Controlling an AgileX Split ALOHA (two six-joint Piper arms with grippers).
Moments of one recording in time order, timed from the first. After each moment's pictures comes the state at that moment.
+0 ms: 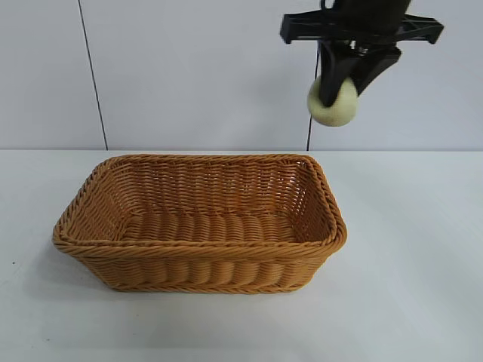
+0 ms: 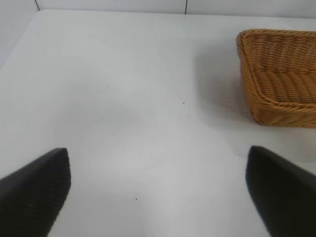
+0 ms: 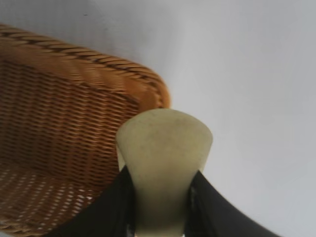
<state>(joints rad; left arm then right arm) 0.02 0.00 -0.50 -0.02 1.07 -0.03 0.48 1.86 -1.64 -0.01 1.05 0.18</state>
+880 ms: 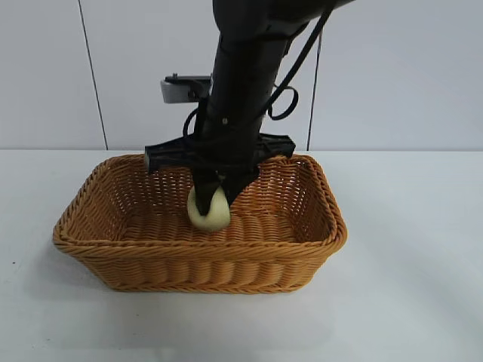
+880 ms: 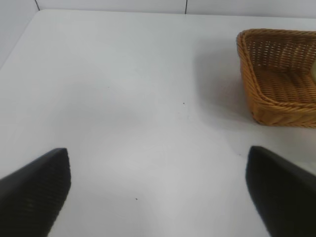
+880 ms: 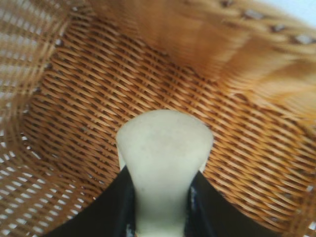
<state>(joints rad) 0.02 0.00 -0.50 -0.02 1.07 -0.03 0.66 2.18 -1.64 0.06 0.83 0.24</state>
